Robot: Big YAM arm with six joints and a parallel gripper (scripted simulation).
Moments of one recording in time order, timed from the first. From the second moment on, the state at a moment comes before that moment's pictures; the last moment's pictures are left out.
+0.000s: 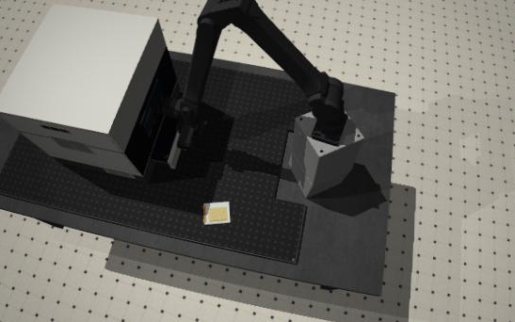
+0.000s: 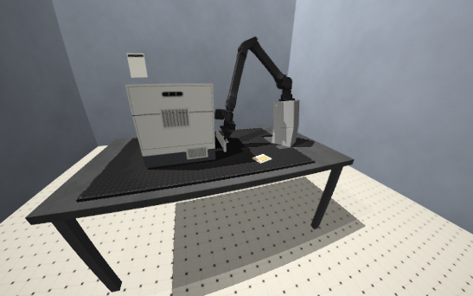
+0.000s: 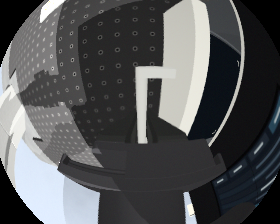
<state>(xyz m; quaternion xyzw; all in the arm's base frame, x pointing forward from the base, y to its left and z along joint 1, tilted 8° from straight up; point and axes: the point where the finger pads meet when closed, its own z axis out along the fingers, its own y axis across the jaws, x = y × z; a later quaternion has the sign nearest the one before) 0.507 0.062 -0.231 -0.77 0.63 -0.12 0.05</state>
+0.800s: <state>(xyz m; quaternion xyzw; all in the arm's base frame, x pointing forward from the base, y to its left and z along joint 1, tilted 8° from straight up) 0.504 0.061 -0.231 -0.77 0.63 -0.11 0.03</state>
